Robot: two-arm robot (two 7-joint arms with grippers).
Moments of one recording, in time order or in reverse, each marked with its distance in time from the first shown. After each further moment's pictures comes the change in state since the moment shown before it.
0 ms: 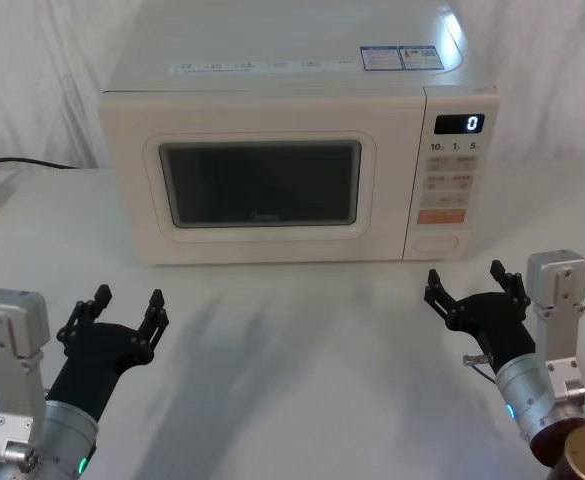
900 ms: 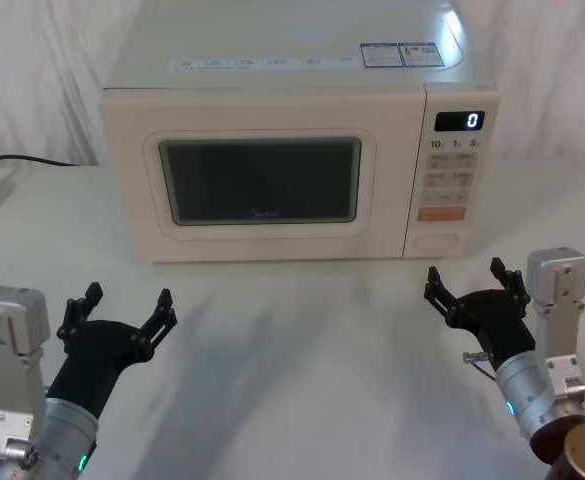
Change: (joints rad) left arm 0.000 0.000 0.000 0.000 0.000 0.000 0.000; right arm 0.000 0.000 0.000 0.000 0.000 0.000 0.000
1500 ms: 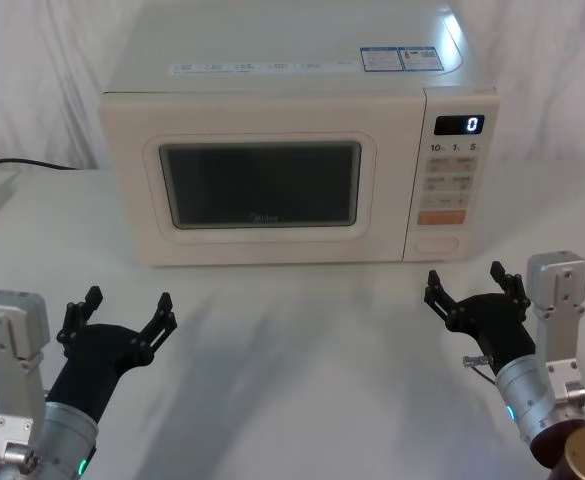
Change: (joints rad) left arm 0.000 0.000 0.000 0.000 0.000 0.000 0.000; right arm 0.000 0.000 0.000 0.000 0.000 0.000 0.000
